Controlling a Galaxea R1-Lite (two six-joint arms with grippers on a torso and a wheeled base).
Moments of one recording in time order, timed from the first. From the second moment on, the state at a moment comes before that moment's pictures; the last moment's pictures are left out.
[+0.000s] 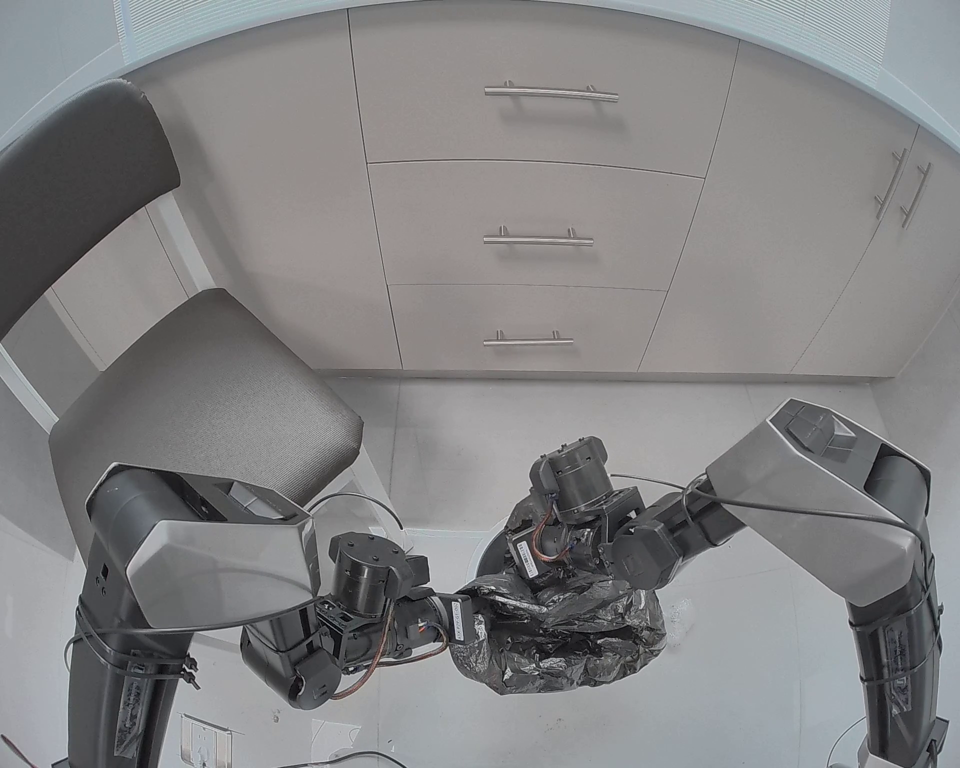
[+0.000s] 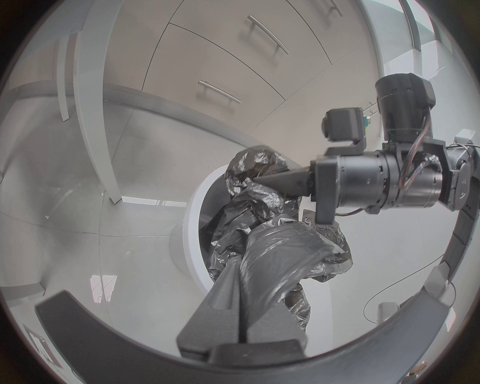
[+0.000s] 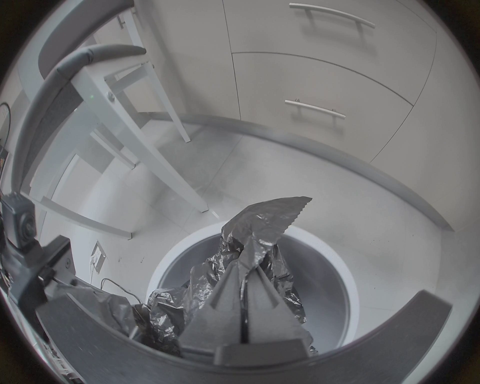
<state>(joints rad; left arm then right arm) -0.59 2.45 -0.68 -1.28 -0.25 -0.48 0.63 2.44 -1.34 -0.38 -0.21 0.02</state>
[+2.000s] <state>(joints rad) -0.59 2.45 -0.69 -1.28 -0.24 -0.50 0.64 2.18 -1.06 -0.40 -0.08 0.10</state>
